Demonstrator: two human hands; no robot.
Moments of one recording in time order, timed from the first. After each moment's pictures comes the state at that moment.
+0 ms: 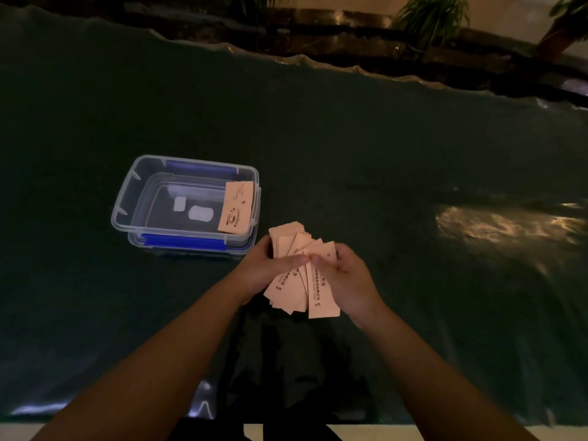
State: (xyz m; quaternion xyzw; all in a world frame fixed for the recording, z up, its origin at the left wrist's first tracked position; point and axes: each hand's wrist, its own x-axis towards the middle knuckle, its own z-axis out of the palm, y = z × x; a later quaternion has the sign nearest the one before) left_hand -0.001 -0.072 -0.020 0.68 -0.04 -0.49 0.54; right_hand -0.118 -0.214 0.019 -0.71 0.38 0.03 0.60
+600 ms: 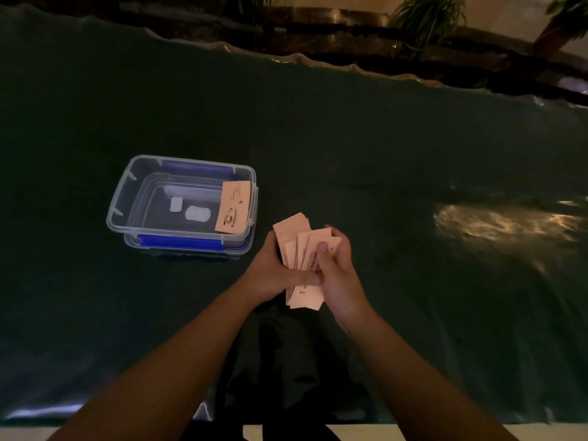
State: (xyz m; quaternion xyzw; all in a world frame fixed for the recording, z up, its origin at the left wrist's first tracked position) left_hand -0.014 -0.080 -0.028 0.72 -0.14 -0.42 0.54; right_hand -0.116 -0.198 0.014 -0.63 0.36 -0.04 0.68
